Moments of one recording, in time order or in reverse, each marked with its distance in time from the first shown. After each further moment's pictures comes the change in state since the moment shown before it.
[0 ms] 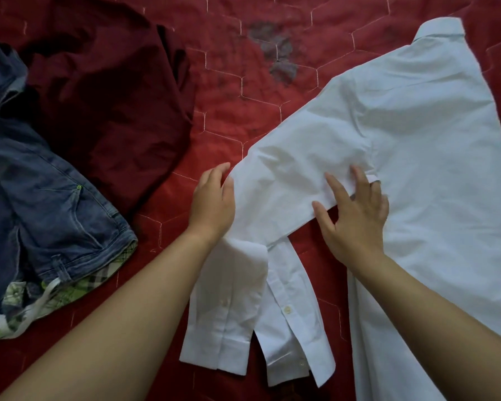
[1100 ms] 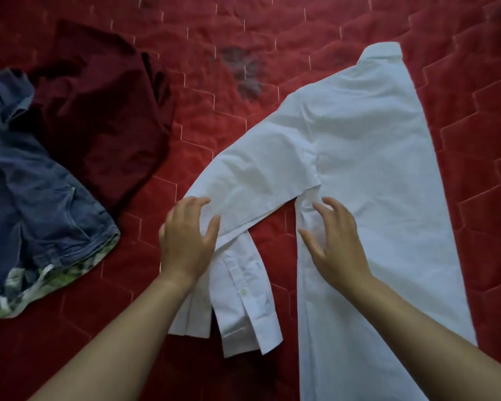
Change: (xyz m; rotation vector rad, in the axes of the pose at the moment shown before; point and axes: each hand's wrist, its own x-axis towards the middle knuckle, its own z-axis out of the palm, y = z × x) left_hand -0.086 0.034 0.002 0.348 0.130 0.107; right_hand -0.044 0.050 -0.057 0.289 -0.086 -0.138
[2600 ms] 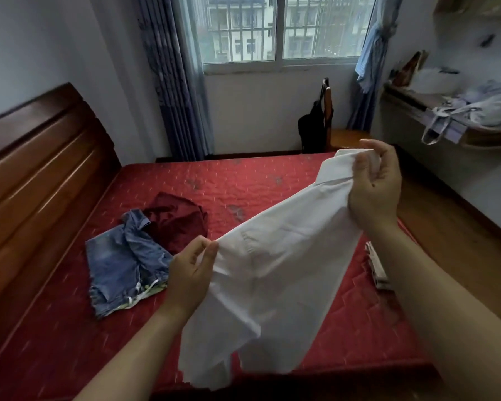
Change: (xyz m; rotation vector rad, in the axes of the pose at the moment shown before) left_hand -0.393 0.168 -0.497 -0.735 0.337 0.431; right_hand -0.367 -0.382 -0.503 0.562 0.864 -0.330
